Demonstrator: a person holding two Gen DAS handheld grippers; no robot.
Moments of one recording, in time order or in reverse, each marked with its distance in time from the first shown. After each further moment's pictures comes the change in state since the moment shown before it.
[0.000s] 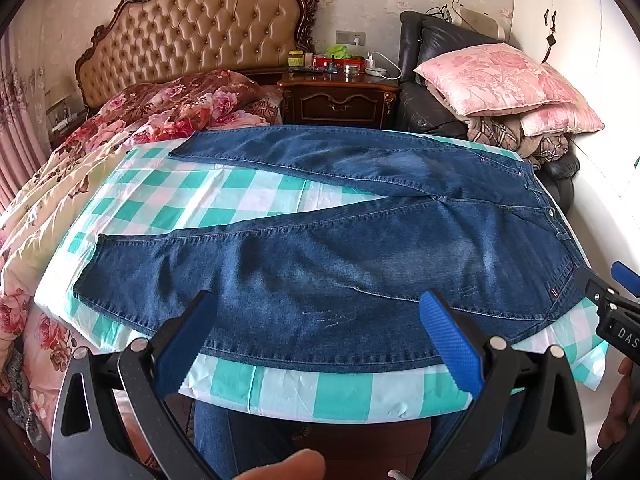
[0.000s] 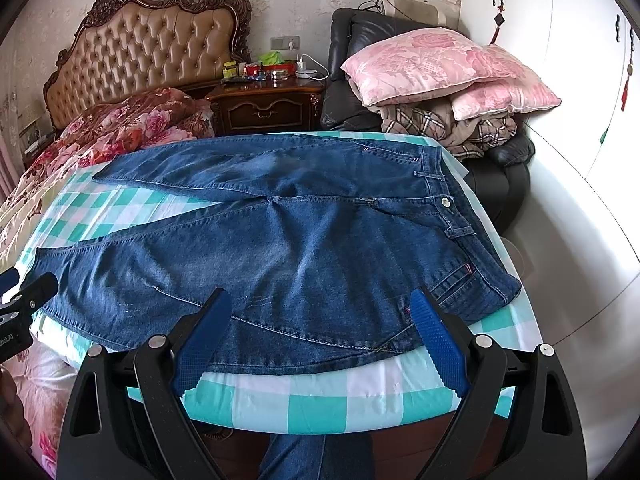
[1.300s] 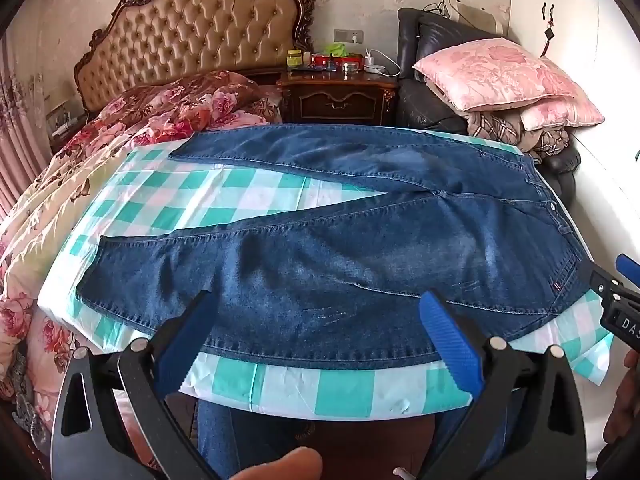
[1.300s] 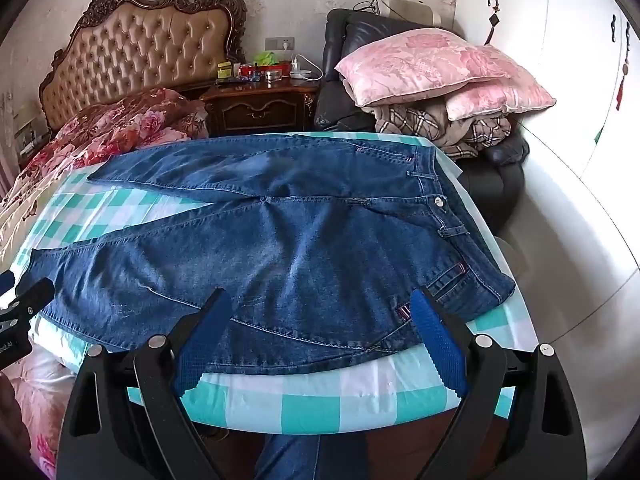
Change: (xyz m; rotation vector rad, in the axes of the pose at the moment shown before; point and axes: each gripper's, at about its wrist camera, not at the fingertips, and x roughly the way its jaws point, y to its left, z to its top) left arm 0.004 -0.001 -0.005 0.015 0.003 0.007; right arm 0.002 -0.003 -0.001 0.004 -0.001 -0.017
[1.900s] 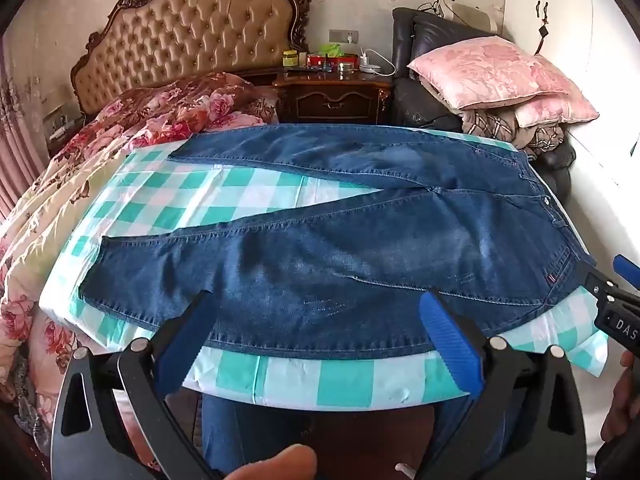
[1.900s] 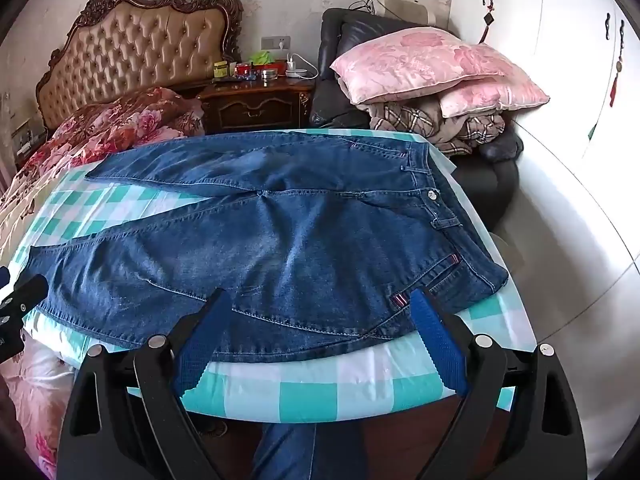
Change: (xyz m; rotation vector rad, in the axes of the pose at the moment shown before) left arm -0.016 -0.002 -0.005 0.027 -0.003 0.001; right arm -0.009 0.001 -0.010 0.002 0.009 -0.019
